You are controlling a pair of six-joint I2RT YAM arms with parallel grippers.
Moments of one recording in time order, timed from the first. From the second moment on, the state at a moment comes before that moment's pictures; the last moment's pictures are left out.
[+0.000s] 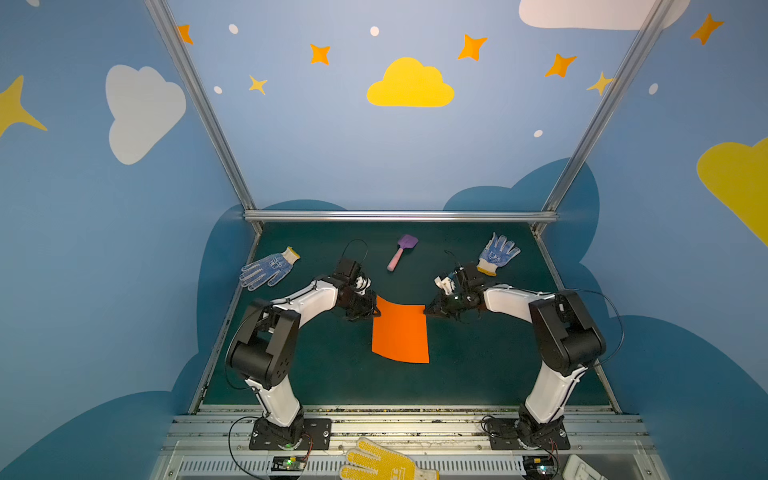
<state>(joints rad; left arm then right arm) -0.36 1.74 1.07 -0.50 0.55 -0.56 0.43 1.85 1.03 -0.25 -0.69 0.57</state>
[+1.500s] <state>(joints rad) -0.64 2.06 1.37 -0.54 0.46 -0.69 0.45 1.94 1.10 -0.28 -0.64 0.53</state>
